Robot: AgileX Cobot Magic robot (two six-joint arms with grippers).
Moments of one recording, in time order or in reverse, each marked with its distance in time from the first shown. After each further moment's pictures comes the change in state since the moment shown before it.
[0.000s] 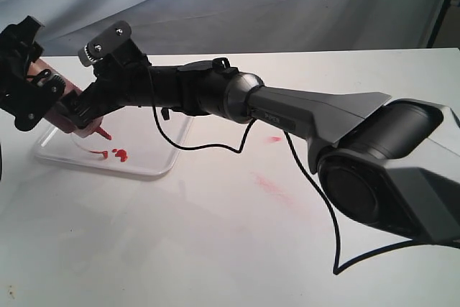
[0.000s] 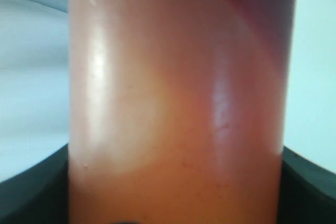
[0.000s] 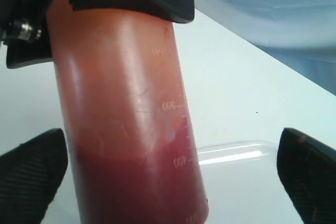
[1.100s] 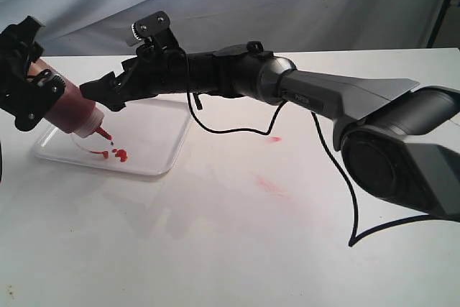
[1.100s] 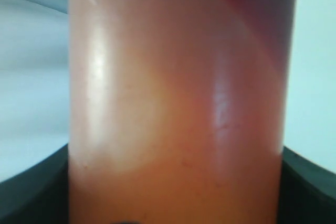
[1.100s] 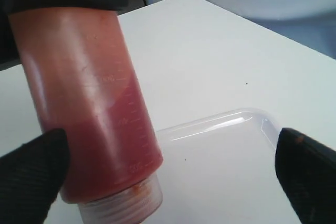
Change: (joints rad) left arm 0.000 0.000 0.000 0.000 0.000 0.001; right arm -0.115 0.000 0.000 -0.126 0.171 0.253
